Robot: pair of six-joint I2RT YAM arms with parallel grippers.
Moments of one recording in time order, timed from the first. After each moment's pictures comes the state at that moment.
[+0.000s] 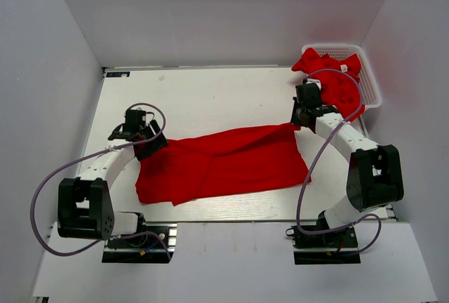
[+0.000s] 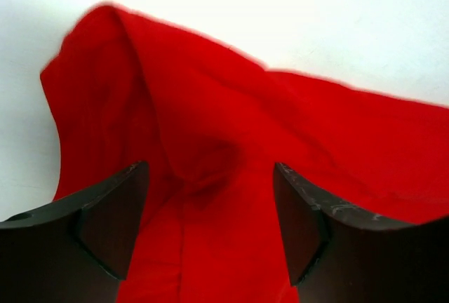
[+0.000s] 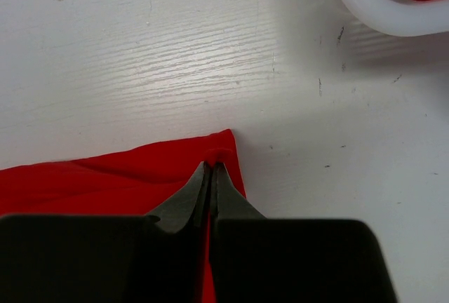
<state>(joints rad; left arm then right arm) -0.08 1.32 0.80 -0.45 0.00 -0.54 0.26 1.56 1.08 -0.36 0.25 0.30</state>
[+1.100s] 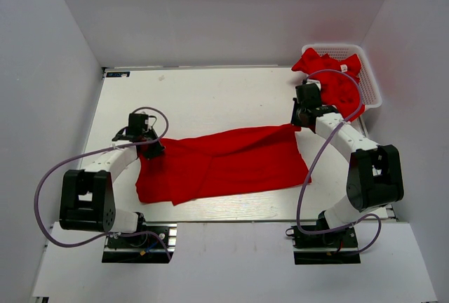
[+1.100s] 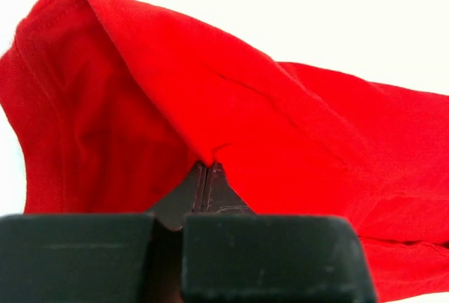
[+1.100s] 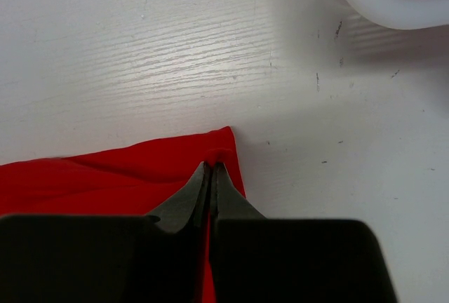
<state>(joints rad) -0.08 1.38 0.72 -0.34 0.06 -0.55 0.26 1.56 1.08 -0.38 0.25 0.30</state>
